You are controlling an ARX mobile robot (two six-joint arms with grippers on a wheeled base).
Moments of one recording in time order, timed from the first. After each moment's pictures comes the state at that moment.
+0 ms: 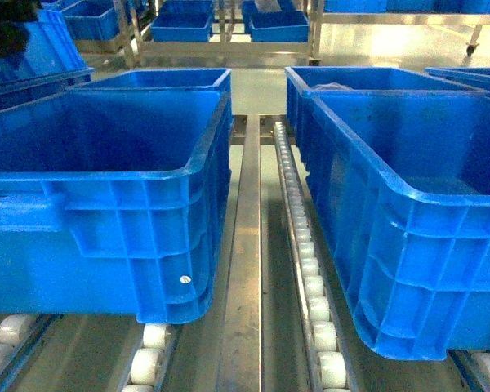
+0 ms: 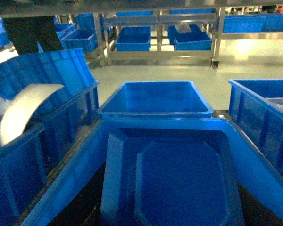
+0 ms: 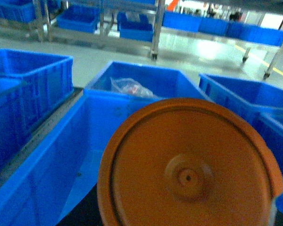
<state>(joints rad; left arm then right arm) -0.11 1.51 0.70 0.84 -0.18 0.06 0.13 1.39 0.51 0.91 0.18 -0.13</state>
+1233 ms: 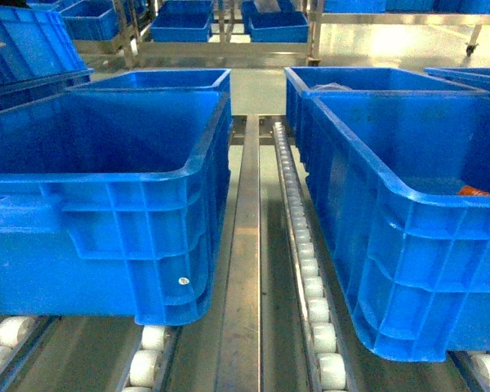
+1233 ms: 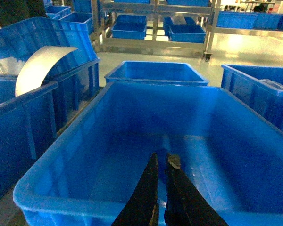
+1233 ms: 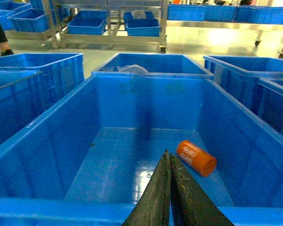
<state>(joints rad) 0.01 1.20 0.29 0.91 -0.01 -0.01 -0.01 1.19 0.21 0.97 0.01 -0.01</state>
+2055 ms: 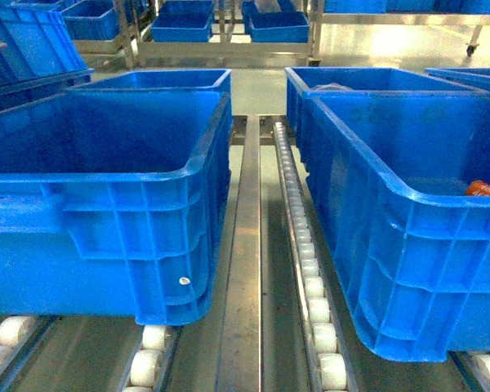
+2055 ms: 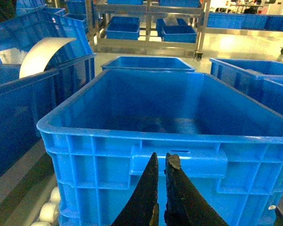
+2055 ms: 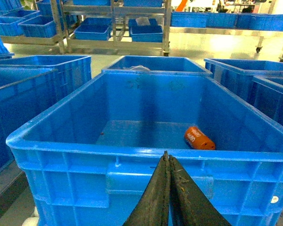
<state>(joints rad) 0.00 0.67 0.01 0.65 0.00 -0.01 0.00 0.60 0.01 0.59 0.00 -0.01</state>
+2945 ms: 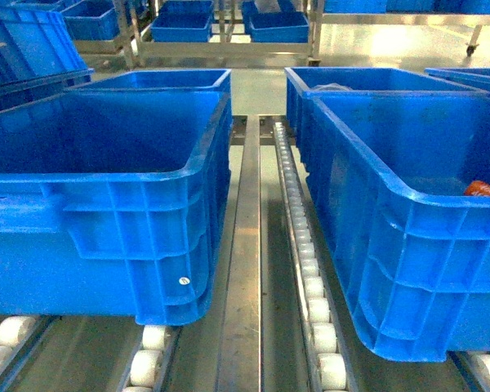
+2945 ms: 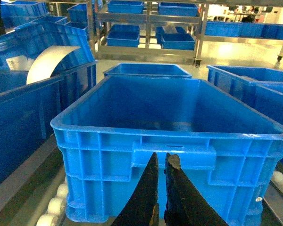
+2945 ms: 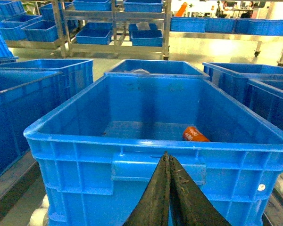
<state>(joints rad) 0.00 0.21 0.01 0.21 0.00 -0.01 0.00 0.19 0.01 0.19 0.00 -0.01</state>
